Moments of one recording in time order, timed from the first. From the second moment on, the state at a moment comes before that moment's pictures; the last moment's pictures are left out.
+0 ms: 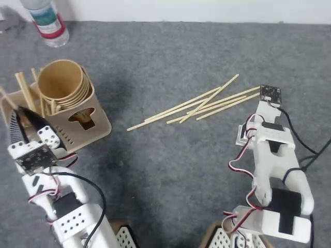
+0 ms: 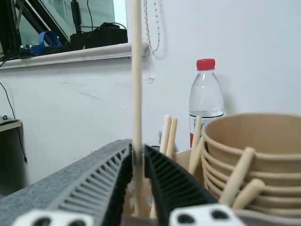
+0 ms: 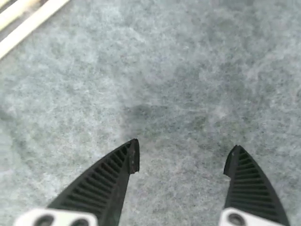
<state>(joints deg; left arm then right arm) -37.4 -85.2 97.1 -4.7 0.7 7.7 -6.6 47.1 40.4 -1.1</state>
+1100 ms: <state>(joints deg) 2.3 -79.7 39.8 65.9 0.9 7.8 -6.6 47.1 40.4 -1.1</state>
